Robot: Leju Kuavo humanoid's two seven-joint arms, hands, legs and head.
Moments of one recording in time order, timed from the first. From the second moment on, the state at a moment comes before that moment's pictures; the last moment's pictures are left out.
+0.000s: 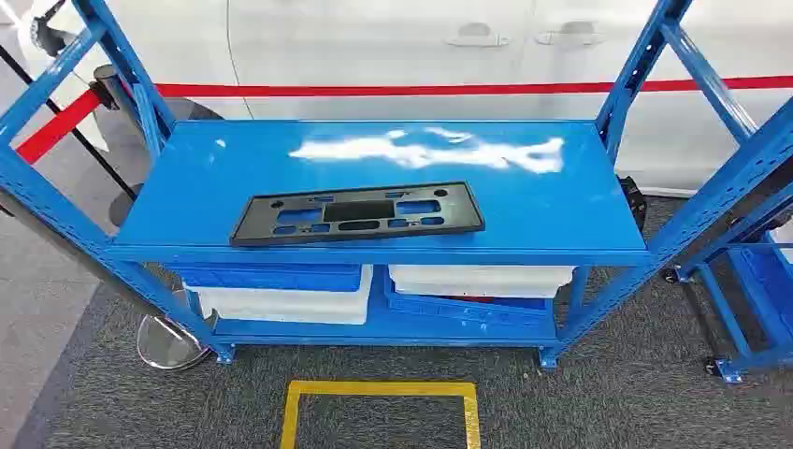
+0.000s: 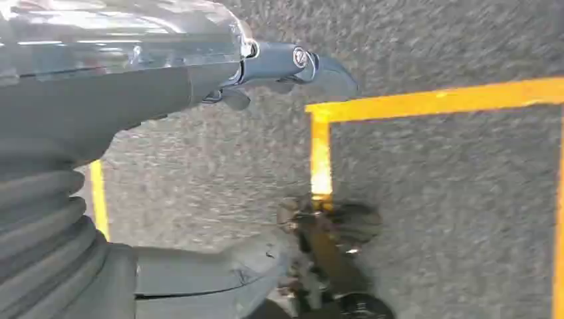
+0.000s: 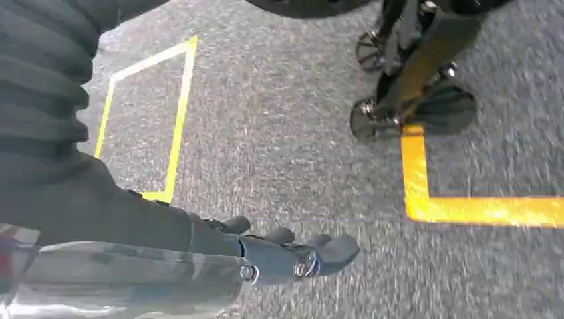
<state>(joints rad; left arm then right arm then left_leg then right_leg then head) 0.05 -0.03 -0.22 -0.32 0.33 0.22 -0.21 0.06 0.01 0.08 -0.31 -0.19 -0.20 -0.06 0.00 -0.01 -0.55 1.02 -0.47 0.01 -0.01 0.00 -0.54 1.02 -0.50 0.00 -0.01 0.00</state>
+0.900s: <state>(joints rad) -0.02 -0.04 -0.40 -0.23 0.58 0.36 -0.45 -0.01 0.00 -0.04 -0.74 -0.12 -0.24 -0.47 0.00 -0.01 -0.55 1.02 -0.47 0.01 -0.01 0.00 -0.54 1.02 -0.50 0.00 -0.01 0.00</state>
